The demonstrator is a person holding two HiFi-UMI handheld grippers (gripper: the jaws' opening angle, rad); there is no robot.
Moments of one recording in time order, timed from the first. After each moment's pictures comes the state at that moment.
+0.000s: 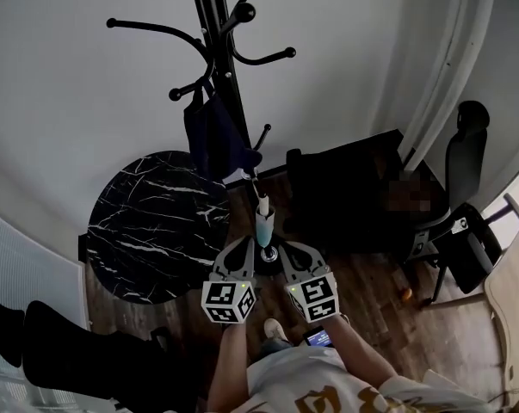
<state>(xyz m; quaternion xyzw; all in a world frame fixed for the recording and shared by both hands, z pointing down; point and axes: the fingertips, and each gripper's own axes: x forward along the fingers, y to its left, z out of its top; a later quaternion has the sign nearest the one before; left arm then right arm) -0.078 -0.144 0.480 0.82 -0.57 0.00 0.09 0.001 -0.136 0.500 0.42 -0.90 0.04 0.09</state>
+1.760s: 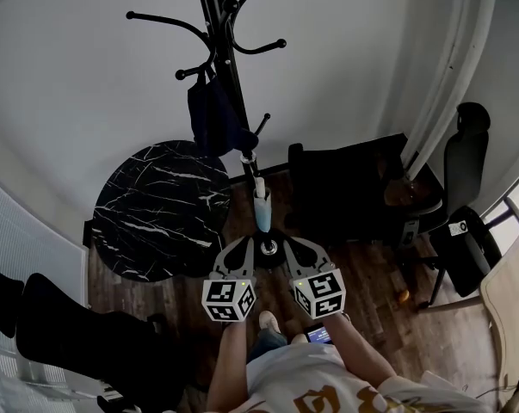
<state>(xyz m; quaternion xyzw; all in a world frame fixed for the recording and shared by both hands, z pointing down) -0.049 -0.079 0.483 0.80 -0.60 0.00 0.09 0.044 -0.082 0.487 0.40 -0.91 0.07 0.05</state>
